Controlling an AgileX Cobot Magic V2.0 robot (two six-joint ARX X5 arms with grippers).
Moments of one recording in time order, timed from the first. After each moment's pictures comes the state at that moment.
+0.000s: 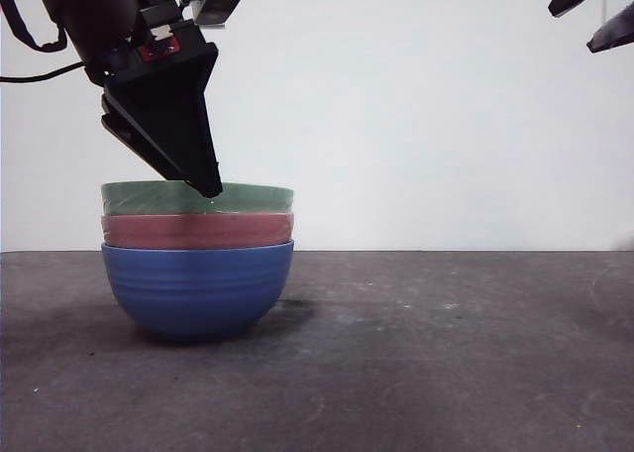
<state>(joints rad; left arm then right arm) -0.59 1.46 1.15 -0.79 0.19 0.44 0.14 0.84 0.82 -0.55 -0.50 0.03</state>
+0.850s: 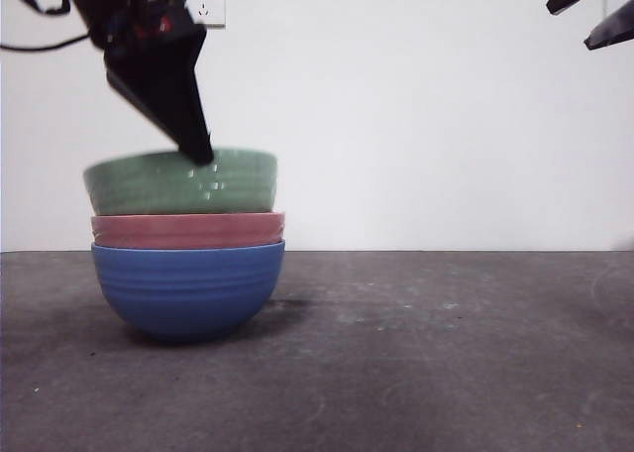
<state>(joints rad) -0.59 1.46 1.26 -0.90 0.18 0.49 0.14 0.84 0.82 -0.53 -0.49 0.03</state>
